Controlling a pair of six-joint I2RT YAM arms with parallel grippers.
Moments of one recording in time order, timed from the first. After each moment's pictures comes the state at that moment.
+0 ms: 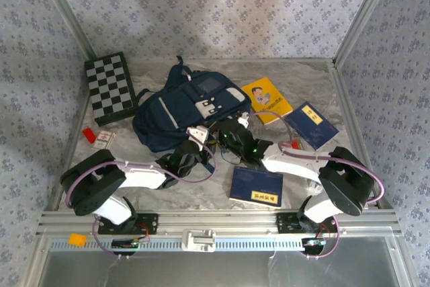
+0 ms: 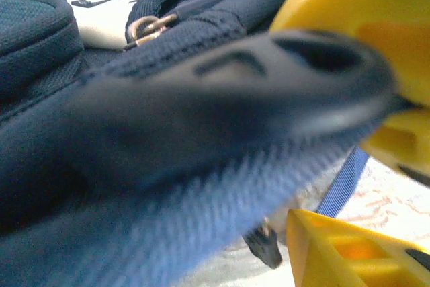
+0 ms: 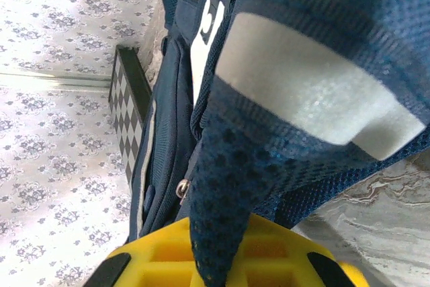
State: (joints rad) left arm -0.94 1.51 0.47 0.62 -0.38 -0.32; right arm 0.92 1.48 0.80 0.20 0.27 1.46
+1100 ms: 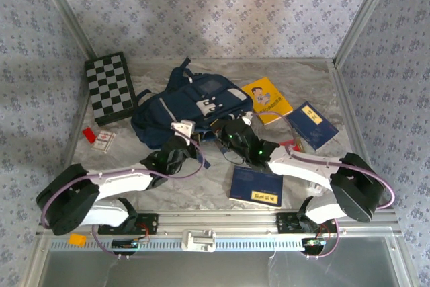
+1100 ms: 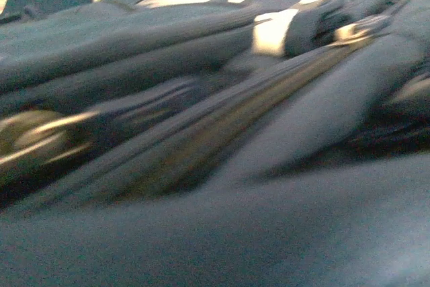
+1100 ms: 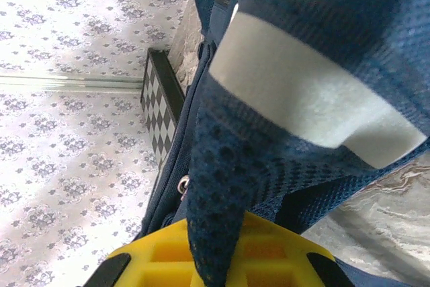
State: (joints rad) left arm -0.84 1.25 0.41 0.42 -0.38 -0.39; right arm 0.91 1.39 0.78 0.20 0.26 1.48
